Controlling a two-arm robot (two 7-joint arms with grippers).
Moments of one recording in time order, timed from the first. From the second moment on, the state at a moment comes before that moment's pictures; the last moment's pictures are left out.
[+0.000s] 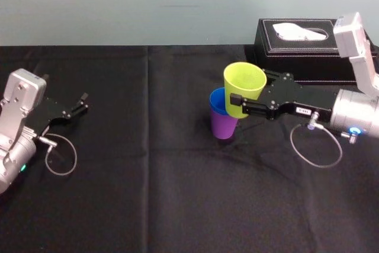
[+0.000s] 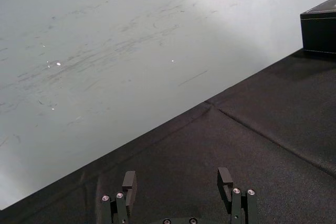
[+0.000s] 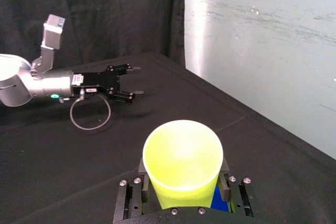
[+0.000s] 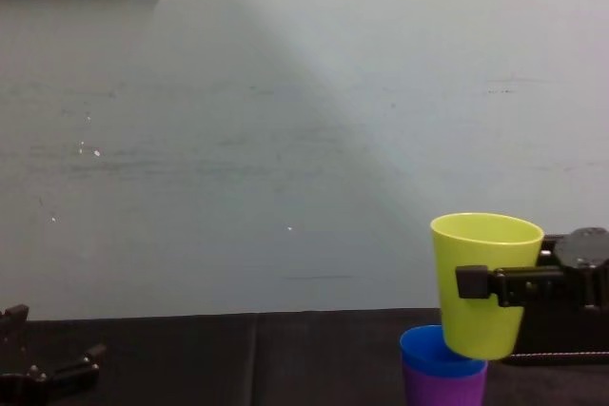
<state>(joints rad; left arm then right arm) -0.20 0.60 0.45 -1.41 -0.25 -0.12 0.03 0.42 0.70 -0.50 -1.49 0.63 0.07 0.73</state>
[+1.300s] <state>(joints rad) -0.20 0.60 0.45 -1.41 -0.25 -0.12 0.03 0.60 0.57 -0.60 -1.23 0.58 0.09 0.80</state>
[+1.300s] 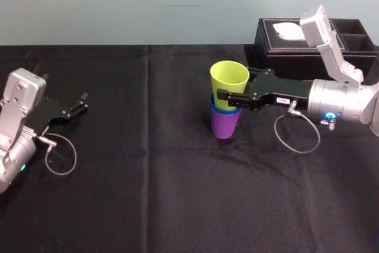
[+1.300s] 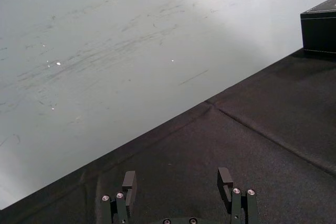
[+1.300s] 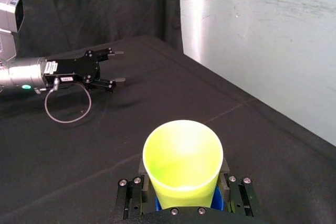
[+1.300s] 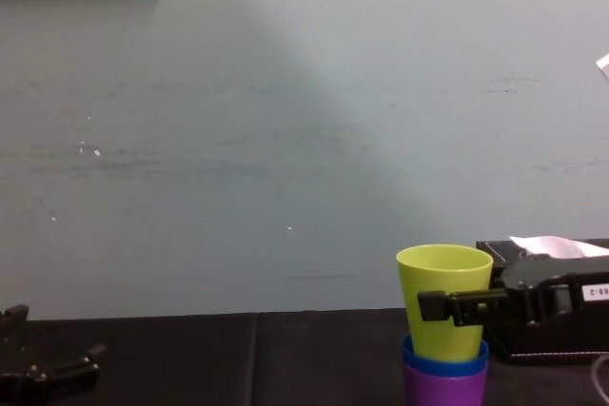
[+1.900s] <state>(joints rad) -0.20 0.60 0.45 -1.41 -0.25 -0.12 0.03 0.59 0.57 -0.60 -1.21 0.58 0.08 0.81</state>
